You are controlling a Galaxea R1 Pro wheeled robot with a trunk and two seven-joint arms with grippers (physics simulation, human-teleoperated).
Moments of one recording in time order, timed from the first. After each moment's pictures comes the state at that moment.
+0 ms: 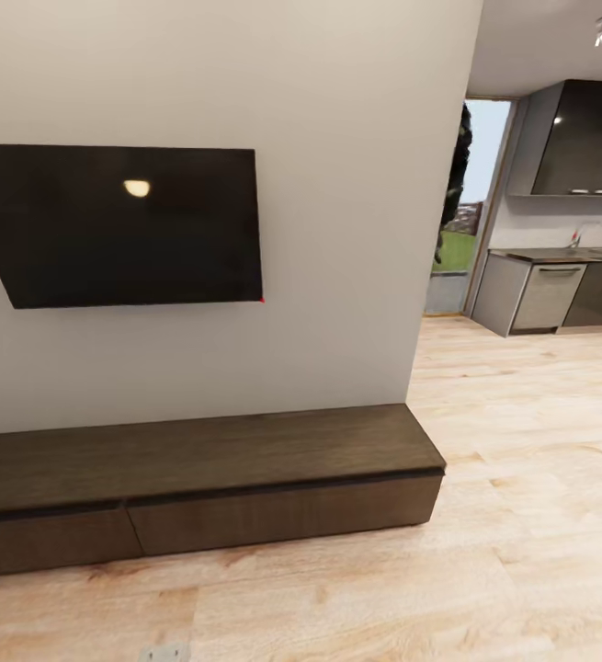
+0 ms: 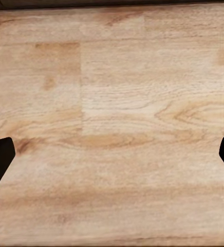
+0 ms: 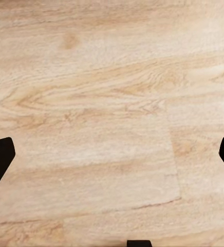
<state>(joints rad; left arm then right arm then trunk) -0.11 0.03 0.00 -0.68 0.07 0.11 0.01 -0.03 0.05 0.01 -0.70 0.01 0.04 -0.03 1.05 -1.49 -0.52</state>
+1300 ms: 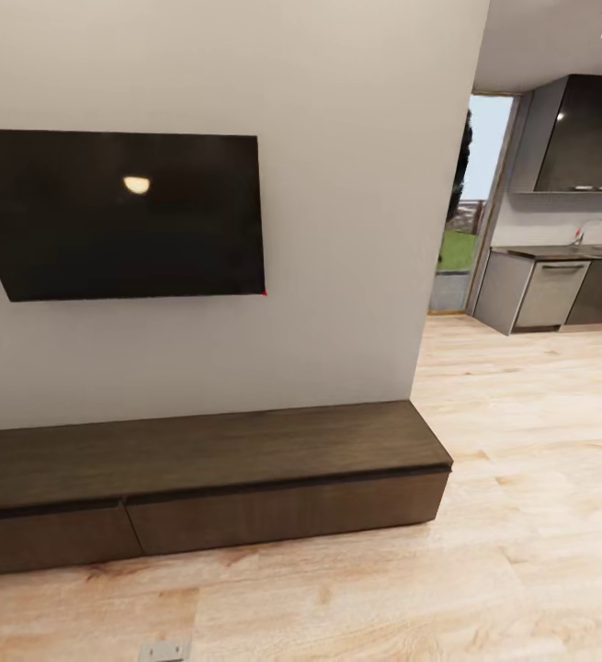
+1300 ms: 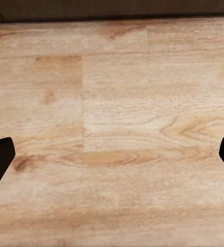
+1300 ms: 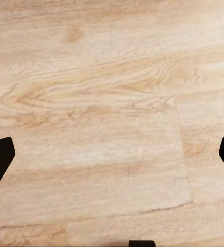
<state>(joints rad) -0.11 0.03 0.00 -0.67 0.07 0.05 0.01 -0.03 0.05 0.01 -0.68 0.01 0.03 -0.02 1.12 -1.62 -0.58</state>
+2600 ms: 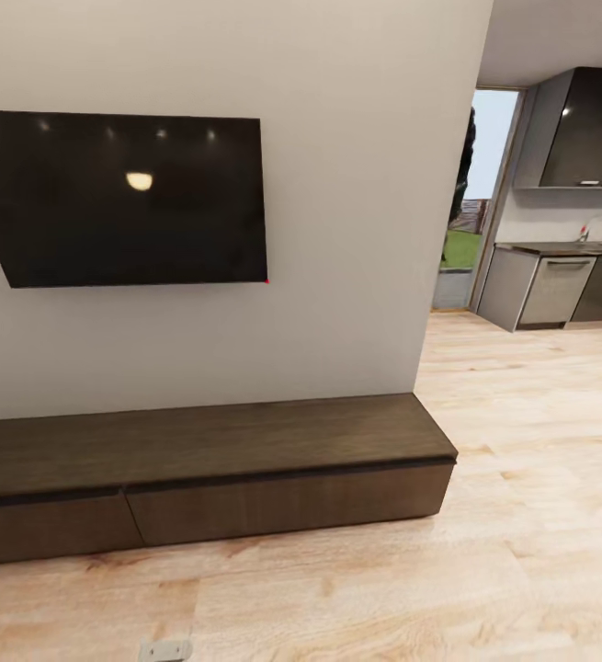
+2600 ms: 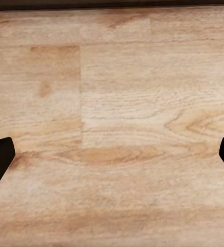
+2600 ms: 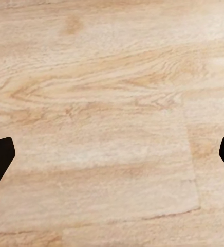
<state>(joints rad) -0.11 0.03 0.00 -0.67 0.07 0.05 0.00 -0.03 0.05 0.01 -0.69 0.01 0.03 -0.02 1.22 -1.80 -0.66</state>
